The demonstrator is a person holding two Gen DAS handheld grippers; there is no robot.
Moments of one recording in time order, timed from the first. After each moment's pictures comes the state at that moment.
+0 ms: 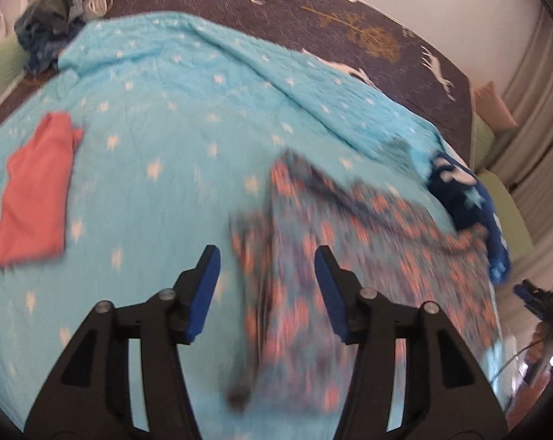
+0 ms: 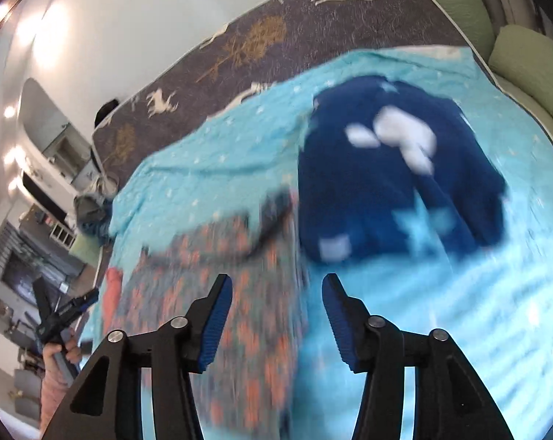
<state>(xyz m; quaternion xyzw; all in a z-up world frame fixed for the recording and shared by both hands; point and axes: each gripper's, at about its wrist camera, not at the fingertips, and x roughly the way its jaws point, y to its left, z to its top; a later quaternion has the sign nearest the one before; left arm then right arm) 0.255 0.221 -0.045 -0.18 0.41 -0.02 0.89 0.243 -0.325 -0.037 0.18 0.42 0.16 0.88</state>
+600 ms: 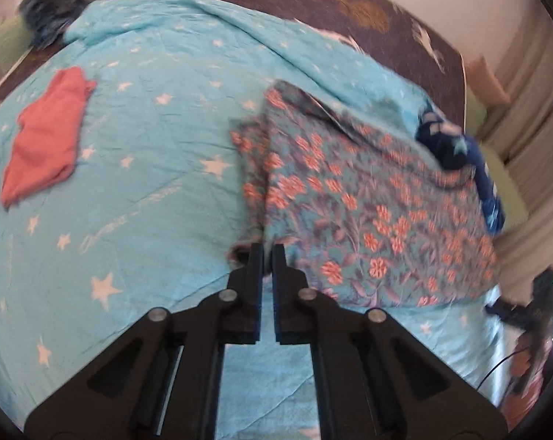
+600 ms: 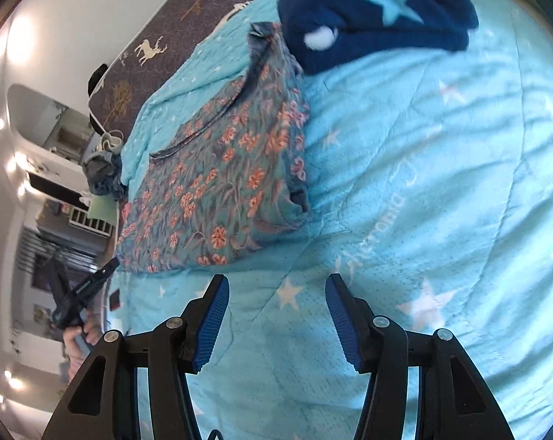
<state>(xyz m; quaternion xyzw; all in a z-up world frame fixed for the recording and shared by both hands) 0.186 0.214 -0.066 -0.19 0.43 -0.02 0.88 0.184 -0.293 -0.119 0.27 0.51 0.18 0.79</state>
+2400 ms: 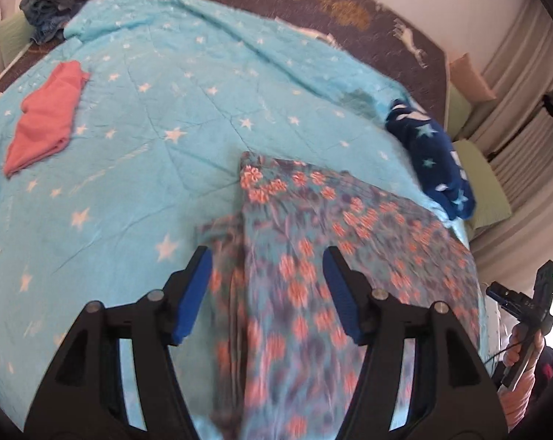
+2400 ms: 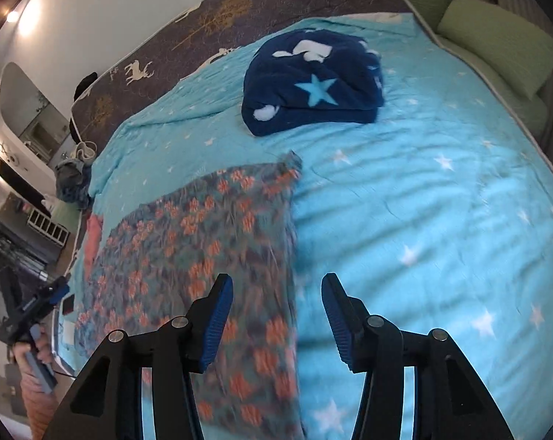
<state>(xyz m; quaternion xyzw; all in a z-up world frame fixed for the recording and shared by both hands) 0.159 0.147 -0.046 -0.18 0.45 -0.04 0.87 0.158 -0.353 -0.070 0.18 0.47 0.11 0.86</state>
